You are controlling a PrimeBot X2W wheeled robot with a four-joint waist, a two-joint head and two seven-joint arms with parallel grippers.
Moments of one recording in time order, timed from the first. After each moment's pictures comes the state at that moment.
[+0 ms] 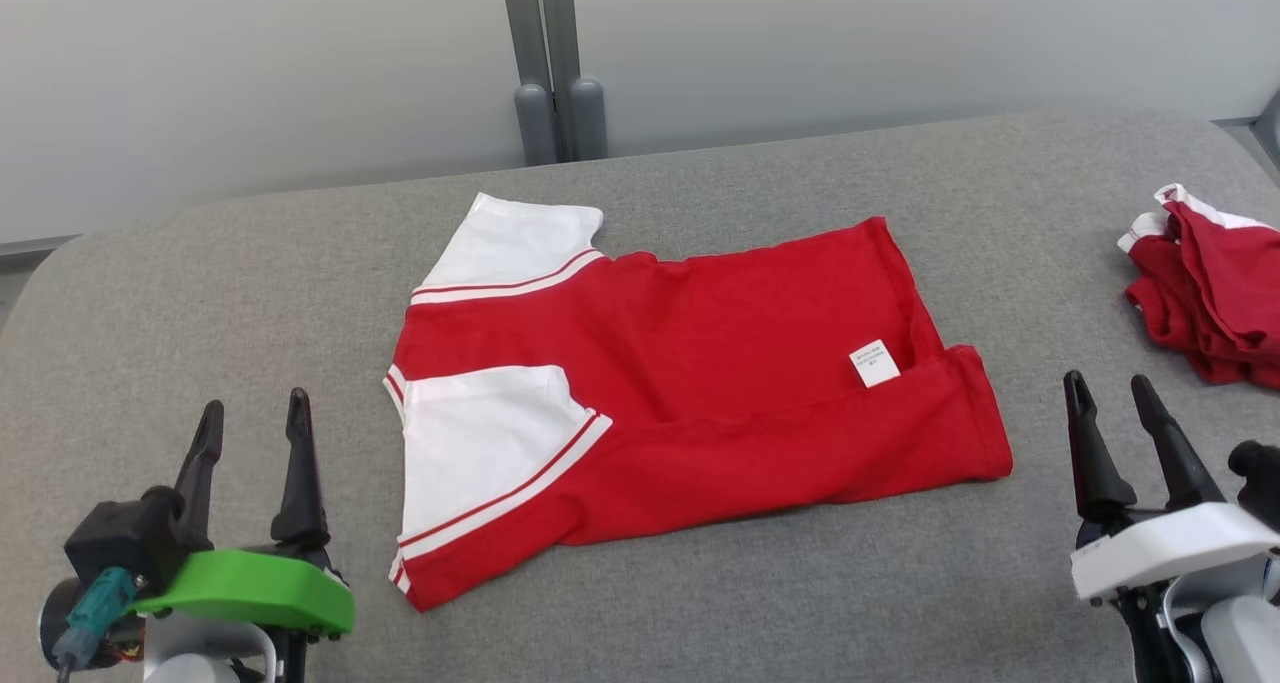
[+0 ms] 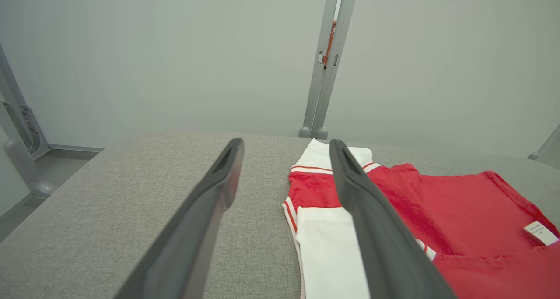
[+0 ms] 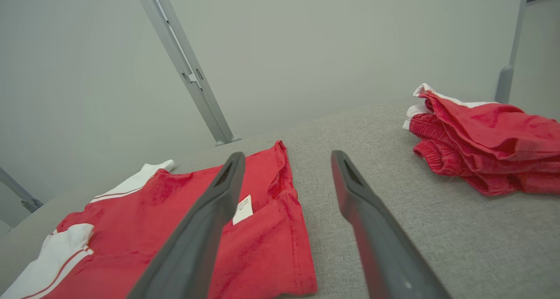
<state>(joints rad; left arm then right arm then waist) -0.12 0.51 -0.45 0.02 -0.77 0.32 -0.26 -0.08 -0.30 0.07 0.23 0.59 0.13 -0.26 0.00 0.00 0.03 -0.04</state>
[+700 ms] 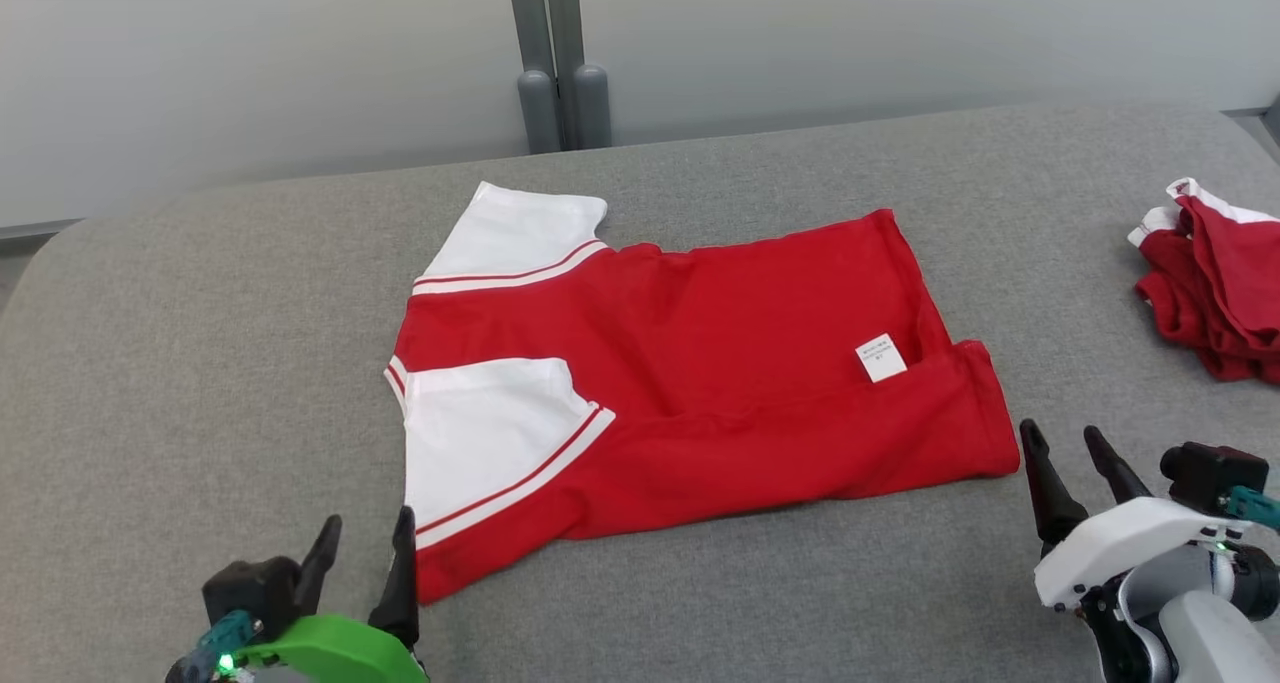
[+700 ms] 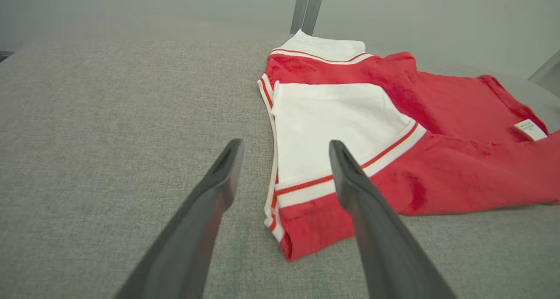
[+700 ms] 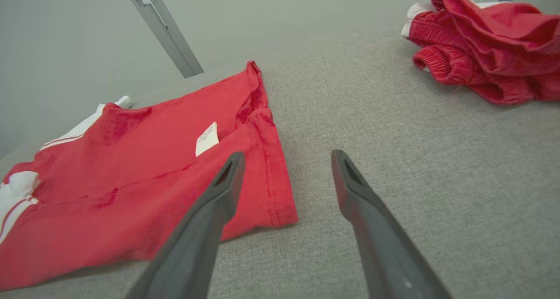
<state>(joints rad) -0.01 0.32 -0.40 0.20 -0.64 0.16 -0.15 -0.16 -0.25 0.08 0.47 0.55 0.13 -0.17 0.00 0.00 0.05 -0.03</state>
